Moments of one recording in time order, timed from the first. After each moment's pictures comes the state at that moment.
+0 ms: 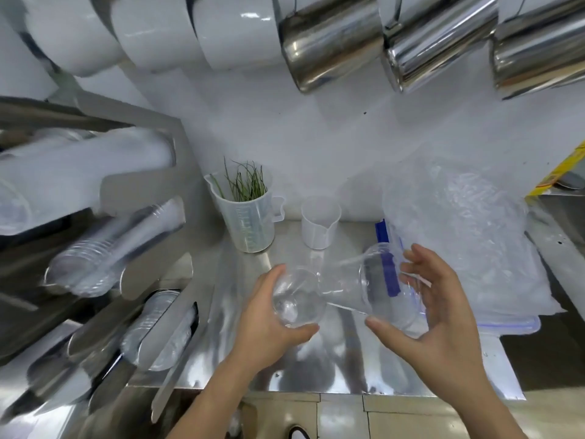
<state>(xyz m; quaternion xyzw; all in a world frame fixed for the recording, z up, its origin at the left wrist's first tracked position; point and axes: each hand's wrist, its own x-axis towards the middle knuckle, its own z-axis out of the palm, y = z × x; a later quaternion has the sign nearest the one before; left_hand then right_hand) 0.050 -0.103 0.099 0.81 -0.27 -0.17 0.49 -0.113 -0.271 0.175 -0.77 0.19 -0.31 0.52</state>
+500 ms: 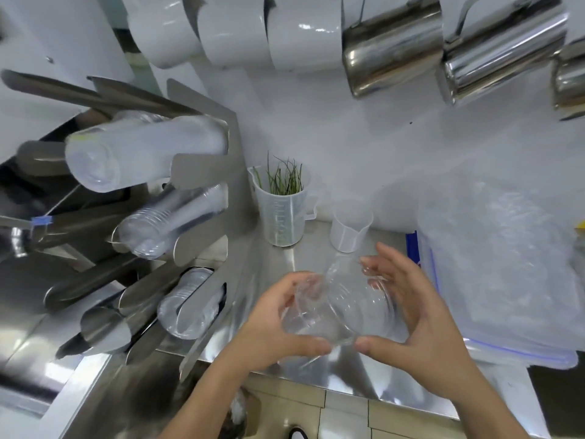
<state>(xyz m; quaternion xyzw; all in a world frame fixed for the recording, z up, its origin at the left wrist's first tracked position) 0.036 -0.057 0.144 0.72 -0.29 -0.28 0.57 -0.085 -0.251 0.184 -0.77 0.03 -0.17 0.62</state>
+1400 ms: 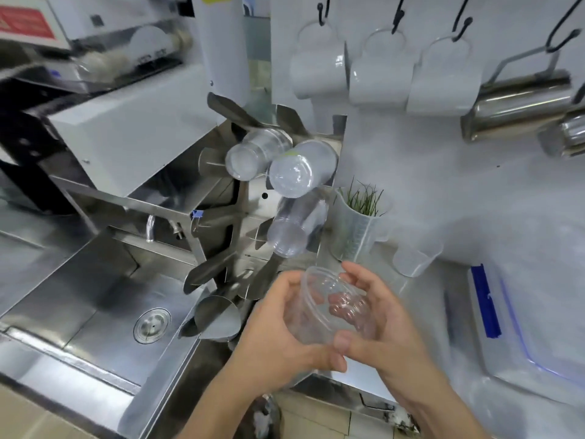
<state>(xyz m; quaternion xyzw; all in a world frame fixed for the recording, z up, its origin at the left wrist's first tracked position) 0.055 0.102 0.207 0.69 -0.24 -0.19 0.66 -0.013 -0.062 0.220 -0.62 0.06 -0.05 0.78</state>
